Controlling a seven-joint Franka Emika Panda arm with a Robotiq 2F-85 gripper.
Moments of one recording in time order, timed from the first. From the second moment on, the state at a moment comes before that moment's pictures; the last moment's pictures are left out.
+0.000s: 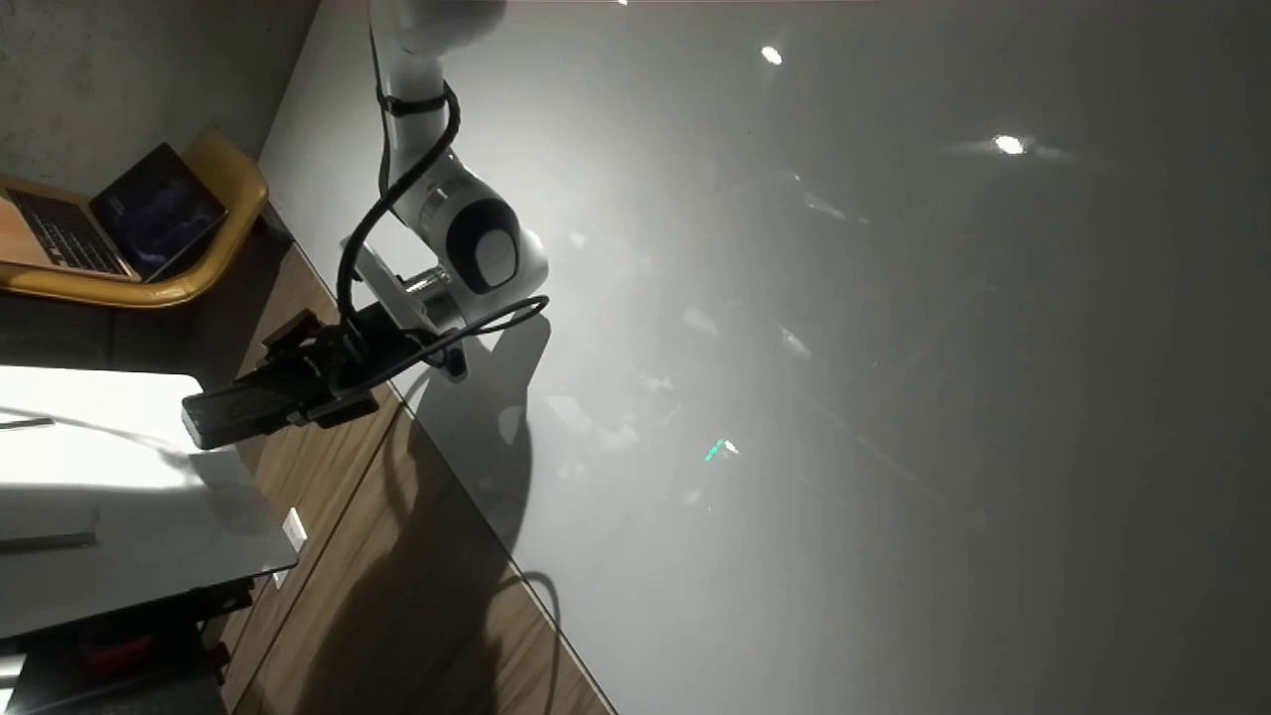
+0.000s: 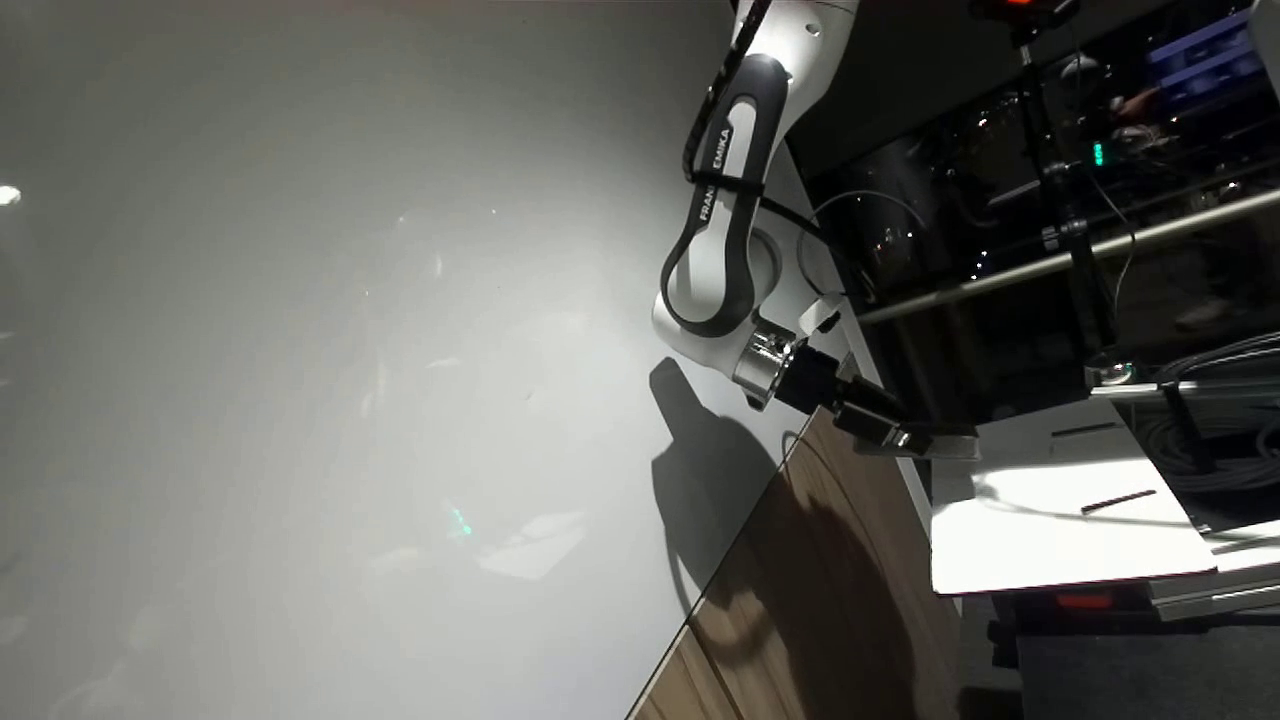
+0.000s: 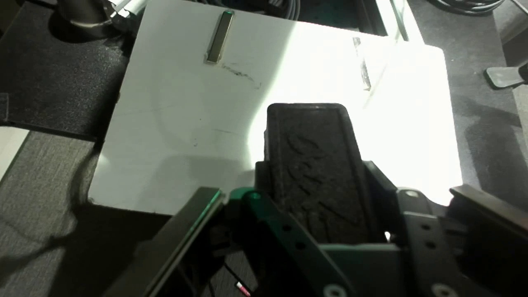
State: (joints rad) arm 0.02 0.43 0.05 -2.04 -0.01 1.71 -0.18
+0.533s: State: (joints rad) arm 0.05 0.50 0.06 -2.03 -0.01 1.67 -0.08
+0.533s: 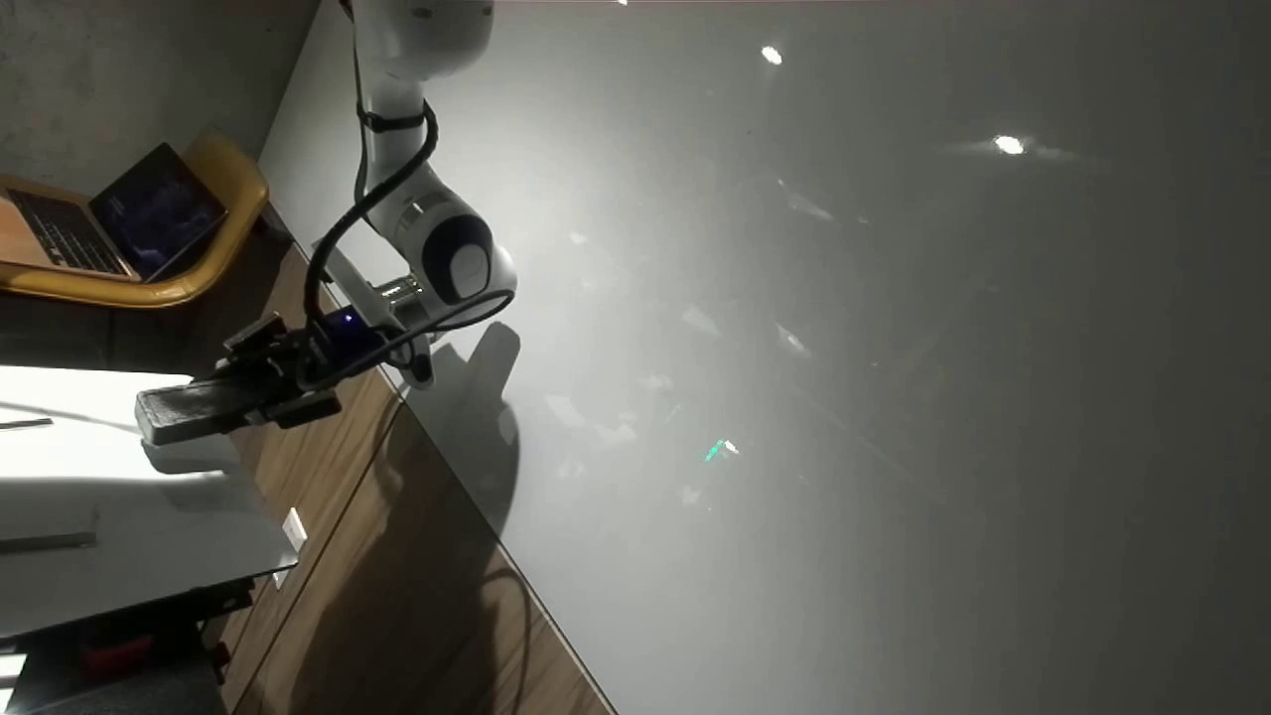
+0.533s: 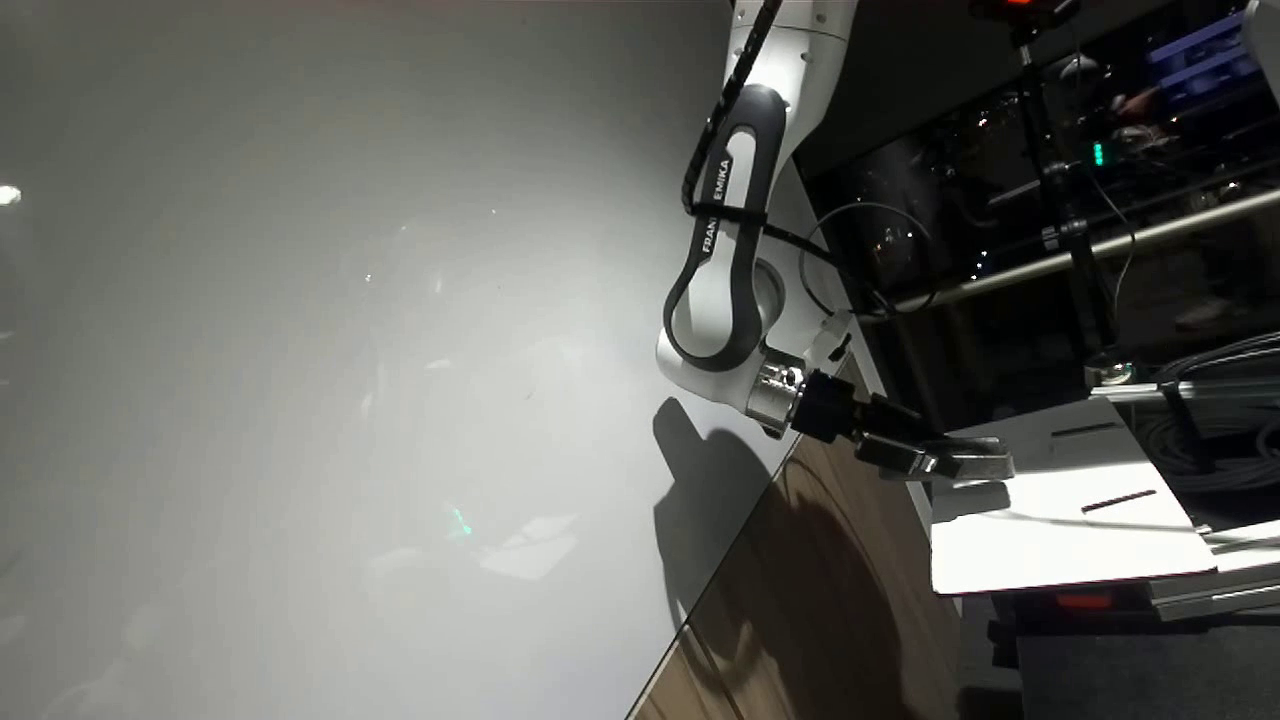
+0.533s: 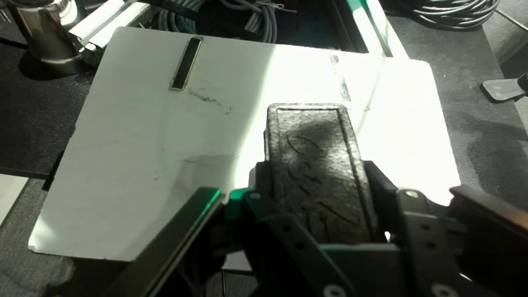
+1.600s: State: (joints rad) arm 0.06 0.52 0.05 -2.02 -0.02 1.67 0.04
